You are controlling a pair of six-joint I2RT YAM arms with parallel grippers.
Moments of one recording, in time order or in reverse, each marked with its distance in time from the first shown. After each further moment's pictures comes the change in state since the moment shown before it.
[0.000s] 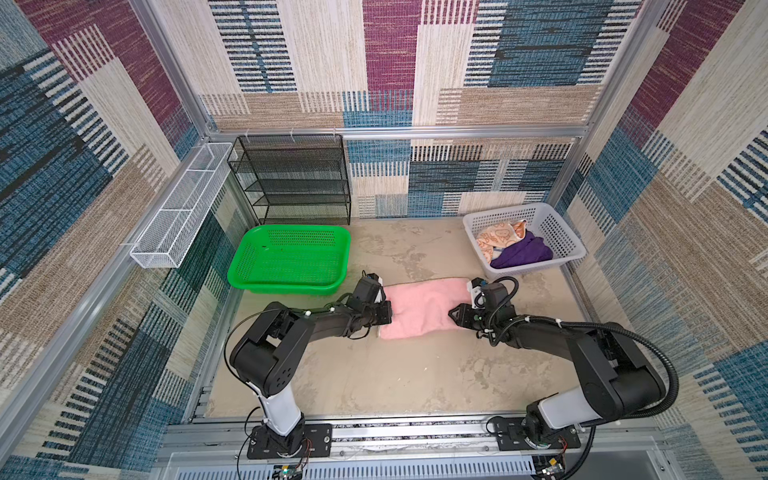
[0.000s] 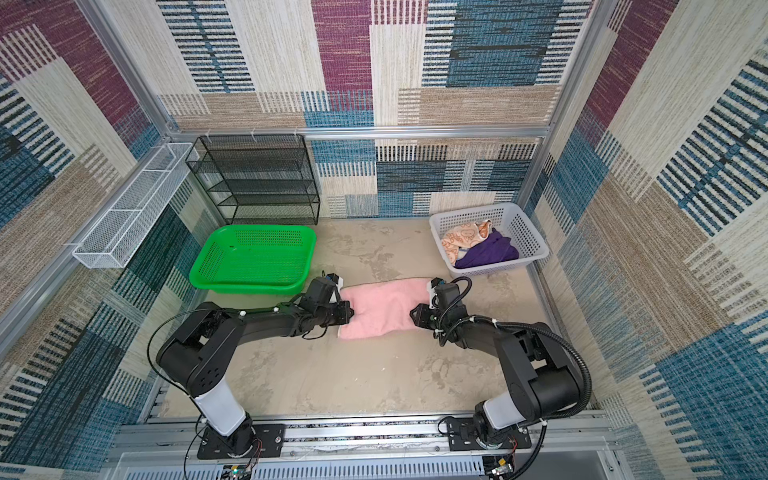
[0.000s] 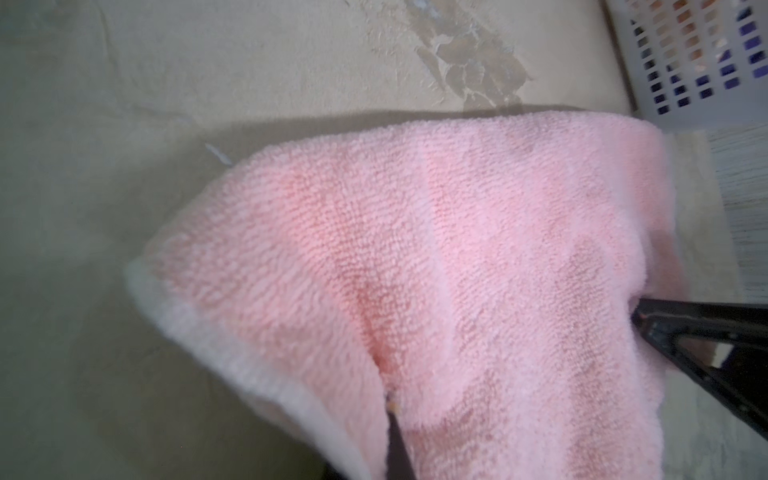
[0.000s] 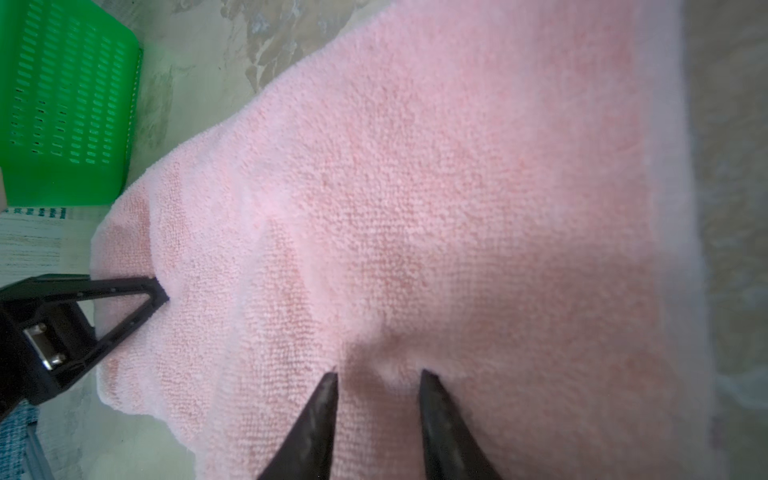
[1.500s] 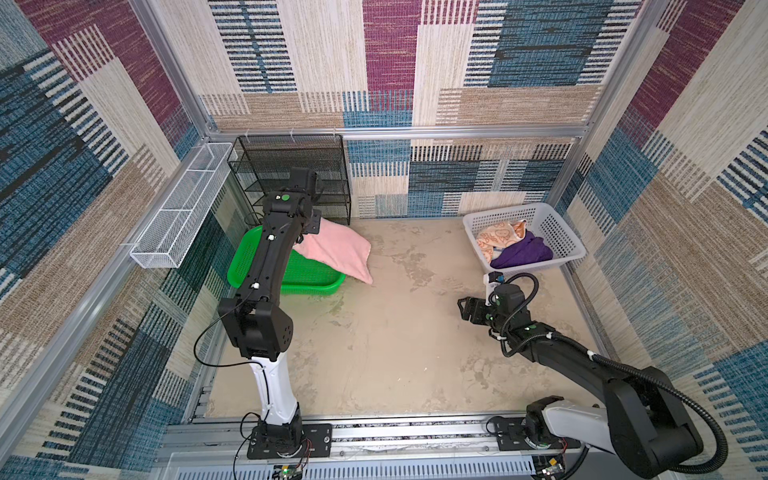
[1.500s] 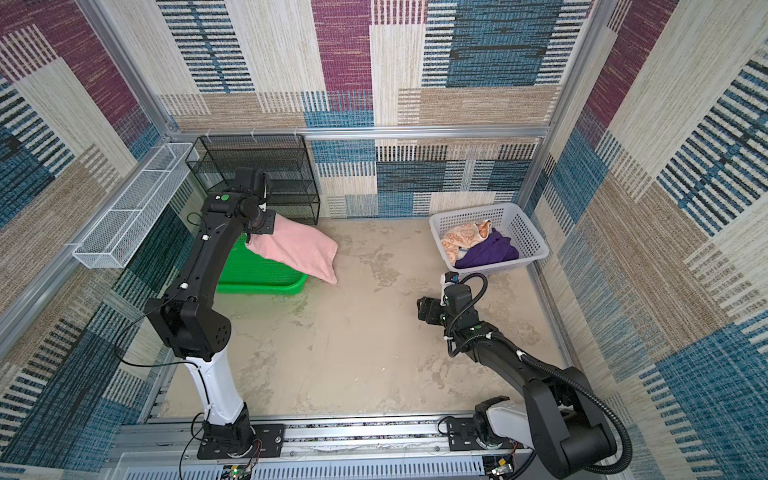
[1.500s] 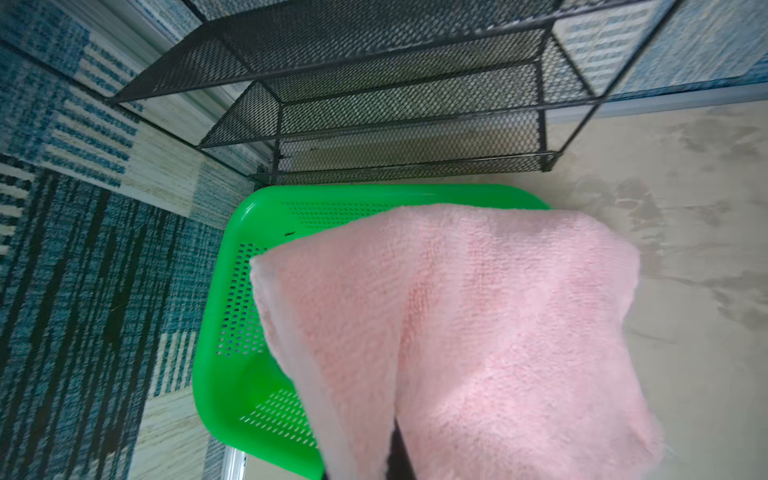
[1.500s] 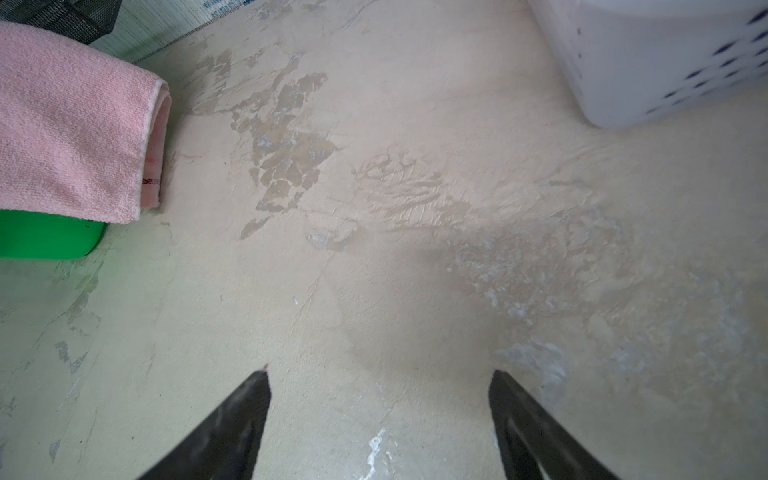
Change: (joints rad) left arm 0.447 0.220 1.299 -1.139 -0.546 0.568; right arm -0.002 -0.257 -0.051 -0.068 0.219 -0.082
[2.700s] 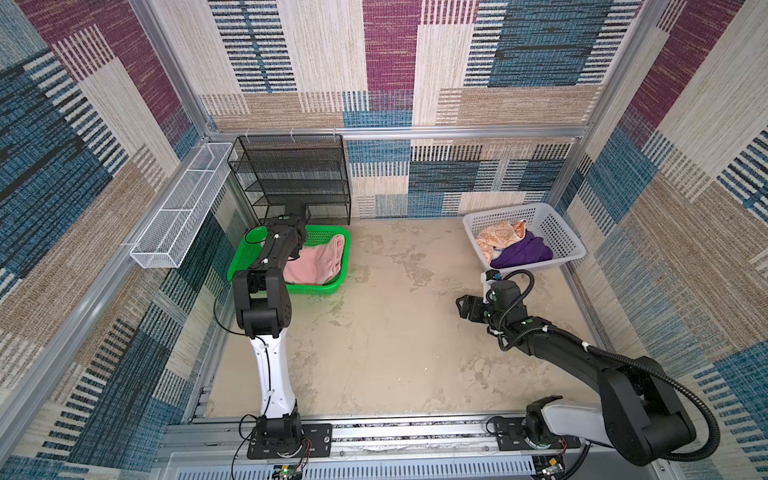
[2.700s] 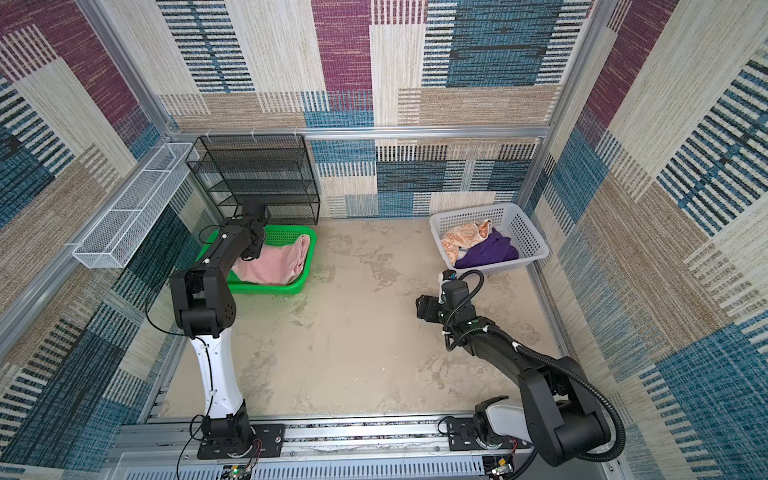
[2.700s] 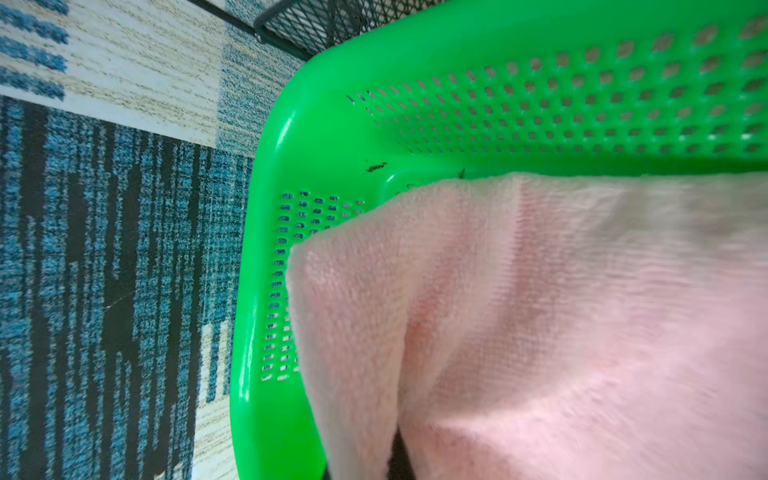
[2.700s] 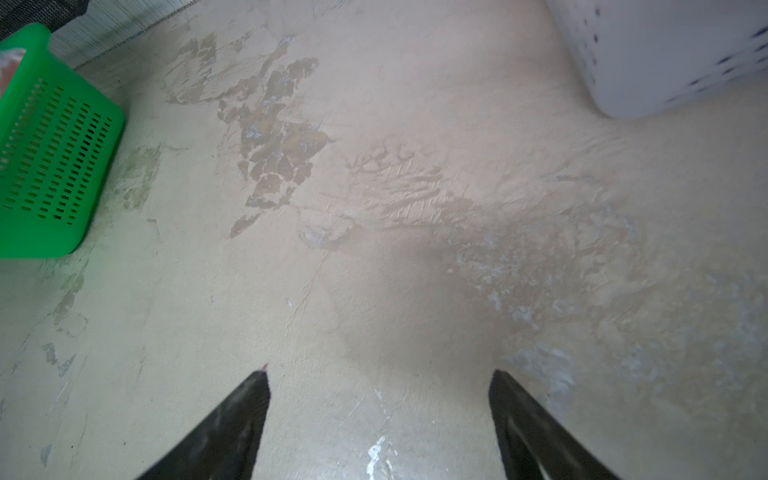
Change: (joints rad) left arm 0.142 0.252 -0.216 0.286 -0.301 0.160; right arm 0.002 0.060 0.051 -0.038 -0.002 0.002
